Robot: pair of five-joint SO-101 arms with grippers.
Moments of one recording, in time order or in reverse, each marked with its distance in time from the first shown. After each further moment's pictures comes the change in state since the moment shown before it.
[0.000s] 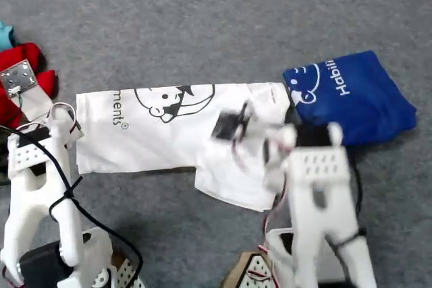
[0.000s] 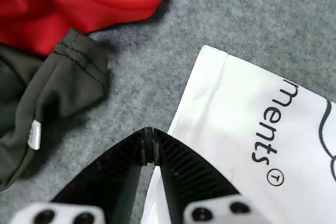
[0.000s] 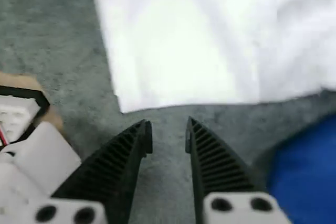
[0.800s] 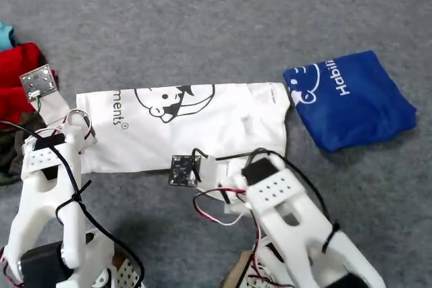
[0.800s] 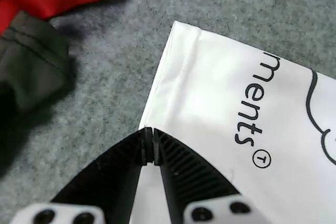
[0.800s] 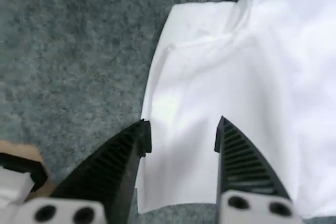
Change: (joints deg) left arm 4.7 0.0 5.5 -5.6 -0.1; right arm -21.2 6.0 16.8 -24.8 -10.6
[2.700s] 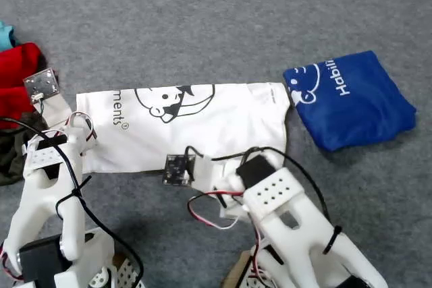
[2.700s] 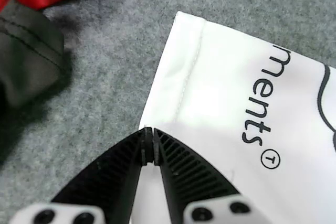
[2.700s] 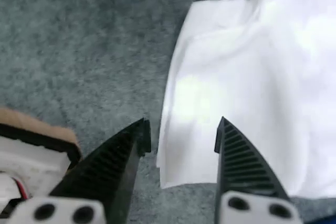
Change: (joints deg) left arm 0.0 3.0 1.1 -2.9 0.0; right arm -5.2 -4.0 -6.3 12.8 -7.0
